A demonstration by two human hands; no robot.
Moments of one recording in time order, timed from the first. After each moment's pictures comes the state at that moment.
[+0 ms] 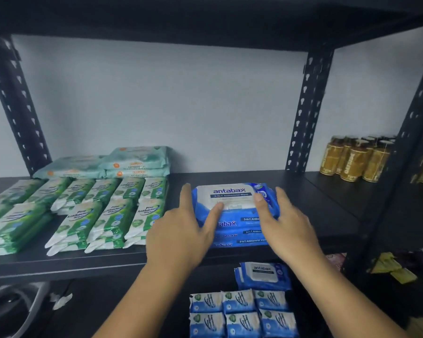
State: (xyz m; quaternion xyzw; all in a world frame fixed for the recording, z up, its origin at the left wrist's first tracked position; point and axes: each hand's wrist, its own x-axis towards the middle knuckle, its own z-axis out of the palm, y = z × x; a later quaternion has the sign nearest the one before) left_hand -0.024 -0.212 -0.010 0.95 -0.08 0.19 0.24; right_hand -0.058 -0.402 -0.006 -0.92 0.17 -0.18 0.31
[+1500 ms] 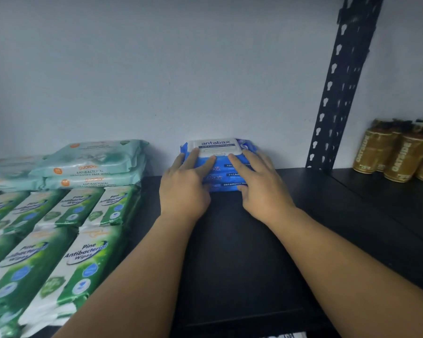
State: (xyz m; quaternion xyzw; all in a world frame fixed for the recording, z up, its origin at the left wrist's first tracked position) left_hand 0.232 -0.287 -0.058 0.90 -0.22 0.35 0.16; right_hand 0.196 -0.477 -0.064 -0.93 -0.08 -0.35 0.08
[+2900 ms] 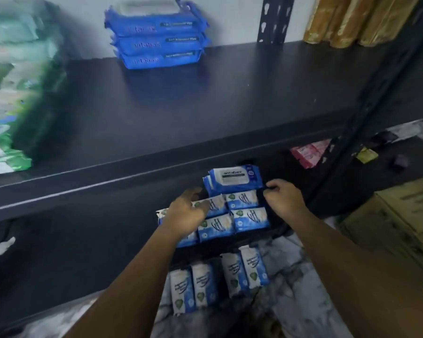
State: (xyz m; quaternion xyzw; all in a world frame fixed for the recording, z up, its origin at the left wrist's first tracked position) left_hand 0.049 -0.294 -0.266 0.86 -0.13 -0.19 0.45; right_hand -0.025 -0.540 -0.264 -0.83 0.35 -0.07 0.43
